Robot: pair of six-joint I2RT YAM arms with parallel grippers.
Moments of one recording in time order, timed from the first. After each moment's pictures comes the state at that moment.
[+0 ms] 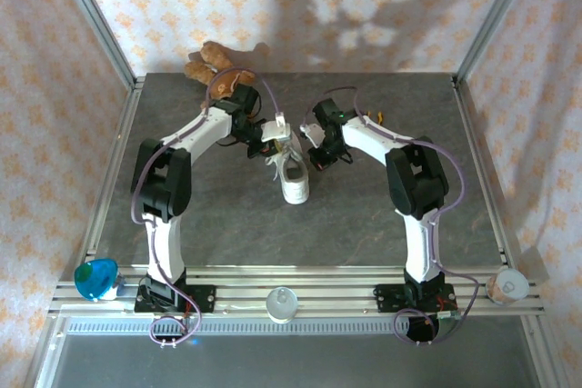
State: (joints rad) left arm -0.29 2.01 1.59 -0.80 0.57 1.02; right arm 0.47 2.07 1.56 -0.79 -0.20 -0.19
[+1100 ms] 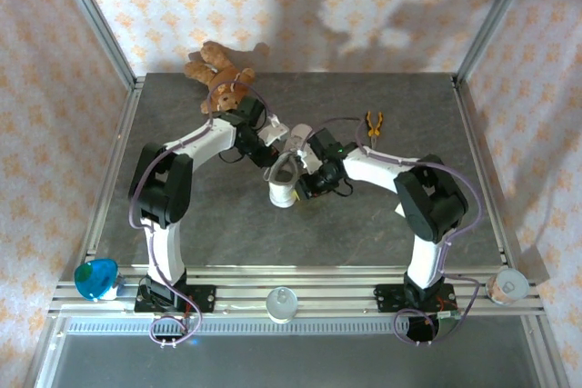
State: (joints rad) left arm -0.34 1.97 1.46 -0.71 0.41 0.36; right arm 0.62 1.84 1.16 -0.53 -0.39 0.16
